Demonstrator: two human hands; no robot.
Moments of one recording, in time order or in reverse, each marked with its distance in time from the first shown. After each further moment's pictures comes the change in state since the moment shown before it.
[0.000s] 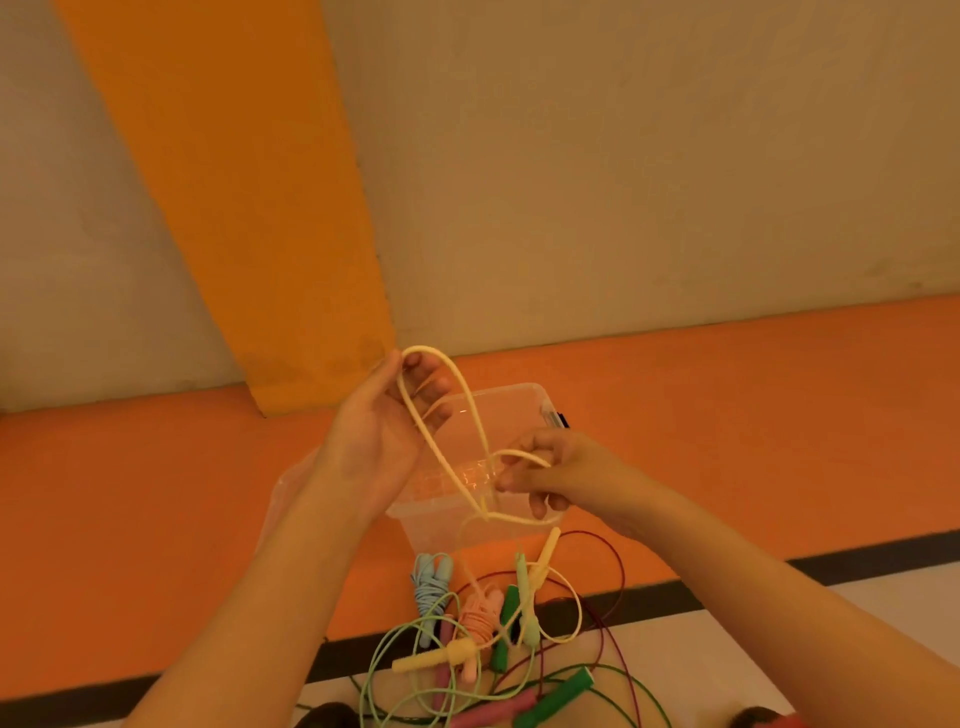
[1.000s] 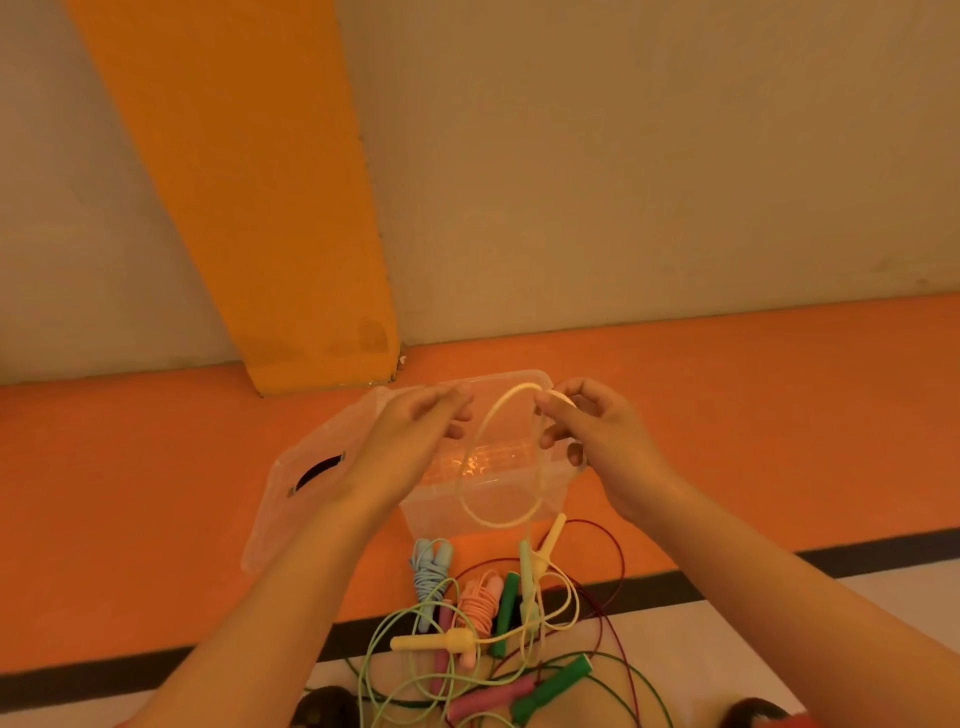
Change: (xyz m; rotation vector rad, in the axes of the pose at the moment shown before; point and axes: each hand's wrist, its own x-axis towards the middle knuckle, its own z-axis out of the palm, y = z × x) left_hand 0.007 -0.023 -0.034 0.998 -0.001 0.060; right_hand 0.013 0.000 0.002 0.271 0.388 -0.155
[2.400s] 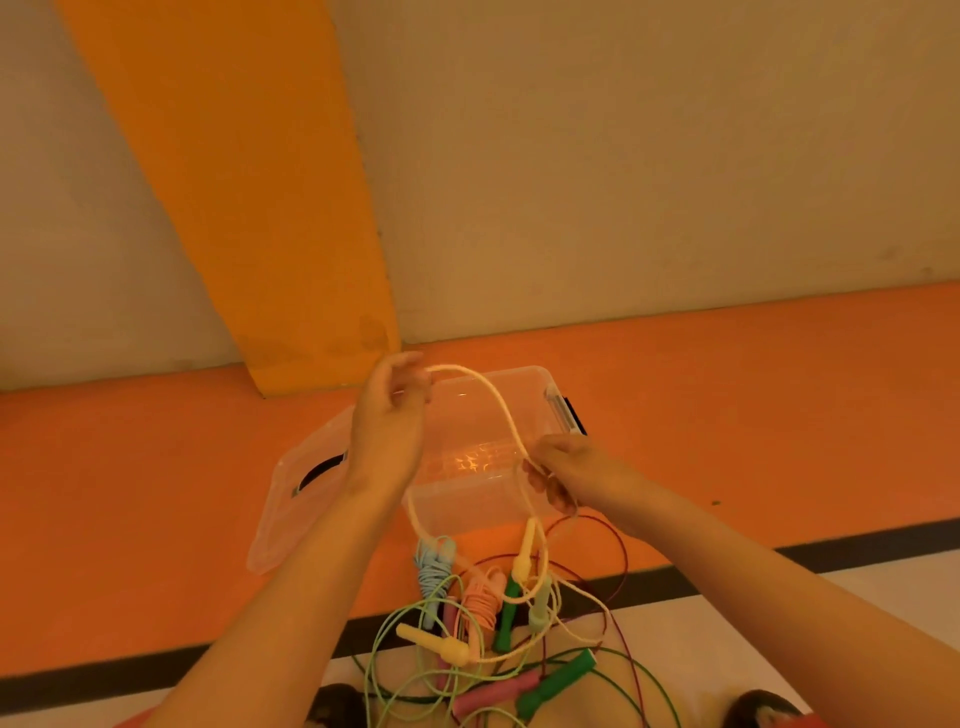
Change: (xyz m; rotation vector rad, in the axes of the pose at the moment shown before) left_hand 0.013 -0.009 0.005 -0.107 0.310 0.128; right_hand -0.003 0.026 -0.003 -0.380 -0.312 0.290
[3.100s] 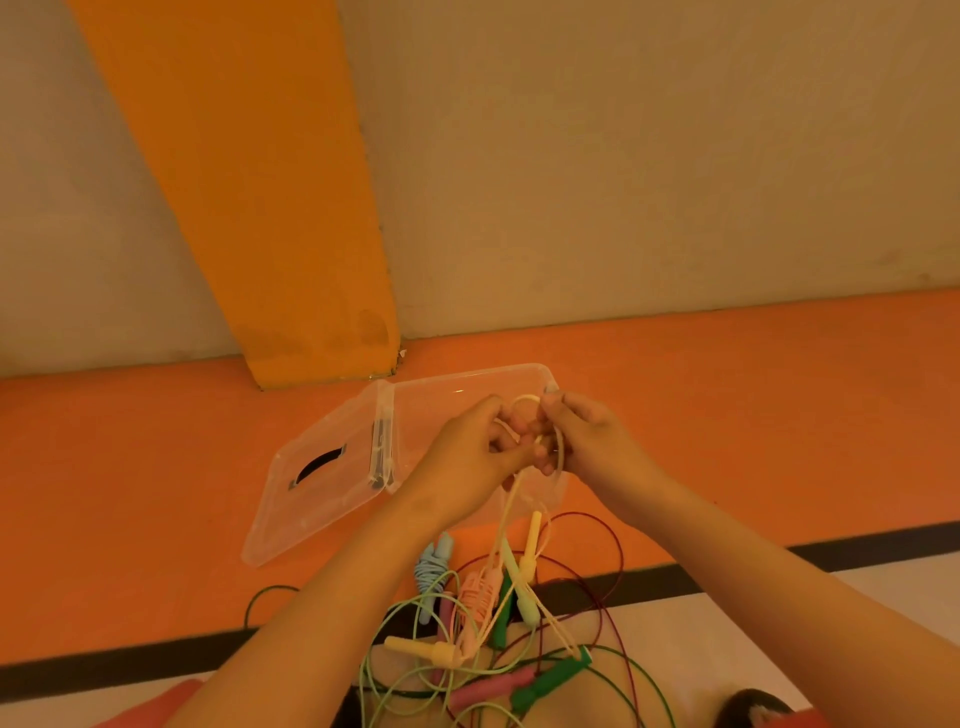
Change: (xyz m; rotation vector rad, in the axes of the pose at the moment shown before) left_hand -0.024 -0.002 0.029 0.253 -0.524 -0.018; right_hand 0.003 -0.013 0.003 0.364 0.152 -0.244
